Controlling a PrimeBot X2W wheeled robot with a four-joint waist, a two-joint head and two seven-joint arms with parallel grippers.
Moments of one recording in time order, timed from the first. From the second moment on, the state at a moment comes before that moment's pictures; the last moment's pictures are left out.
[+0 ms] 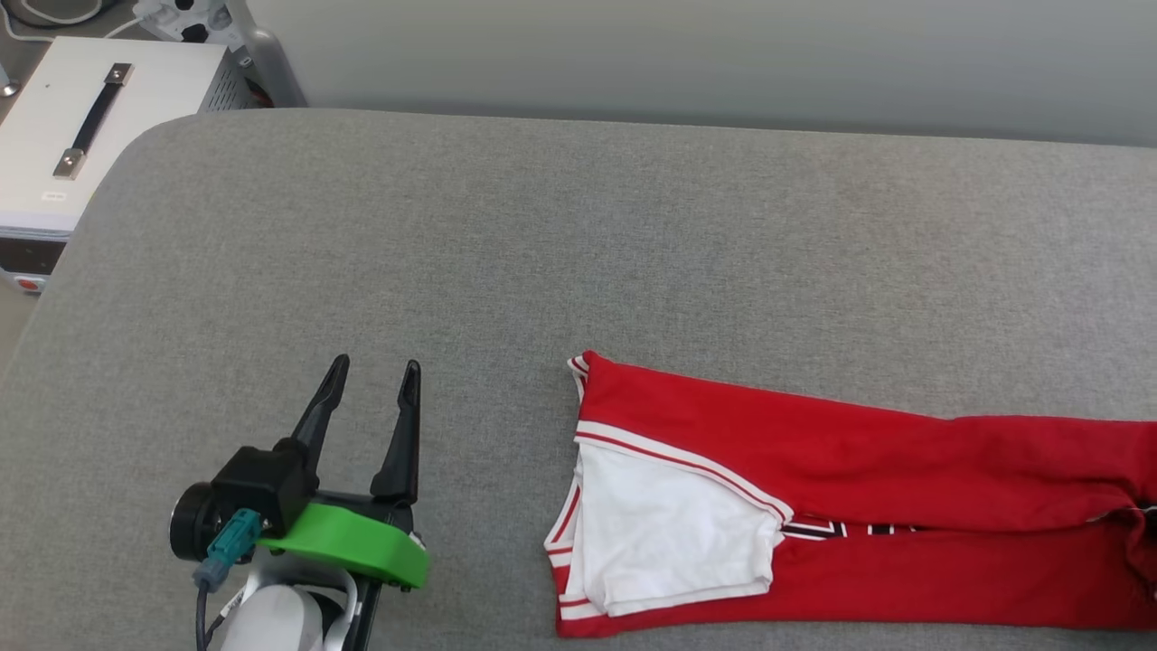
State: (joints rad) left arm -0.09 0.14 -0.10 0.11 -0.23 -0.13 -0.26; right arm -0.05 -0.51 -0.16 0.29 0.64 0.13 0.49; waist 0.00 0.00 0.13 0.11
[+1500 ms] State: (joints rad) left arm -0.06 0.14 -0.12 0.13 -0.27 -0.13 -0.26; right arm -0.06 -0.05 0.18 0.03 0.81 0.13 0.58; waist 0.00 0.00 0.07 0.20
